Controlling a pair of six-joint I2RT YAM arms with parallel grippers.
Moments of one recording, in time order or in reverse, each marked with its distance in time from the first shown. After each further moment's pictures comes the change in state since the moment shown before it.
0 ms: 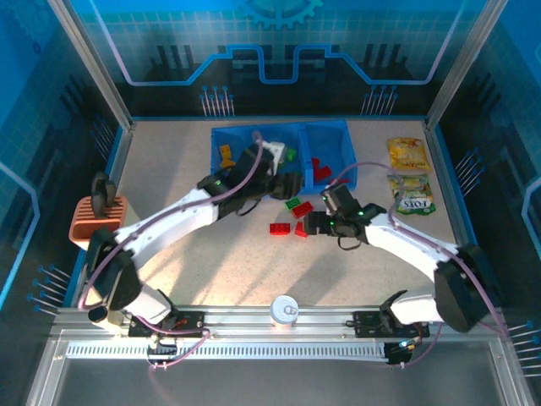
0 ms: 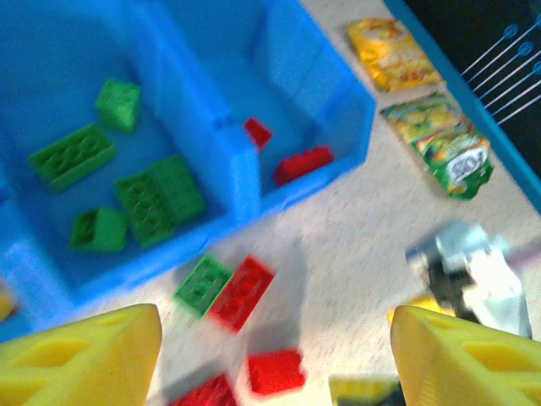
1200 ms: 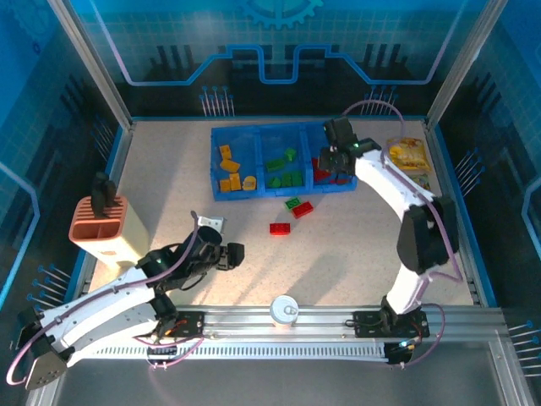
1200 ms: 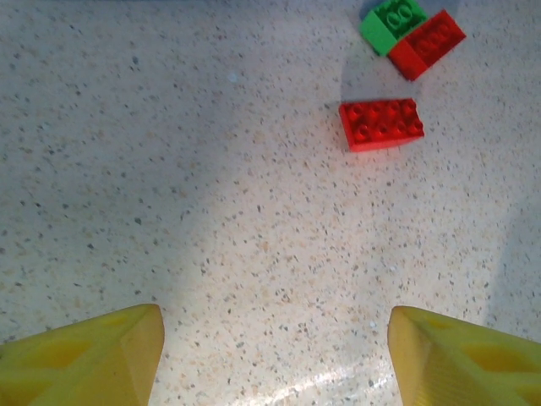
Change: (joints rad) left arm -0.116 -0.698 -0.705 -0.191 -0.154 -0.253; right arm -0.229 0.437 0.714 -0.199 0.153 -0.096
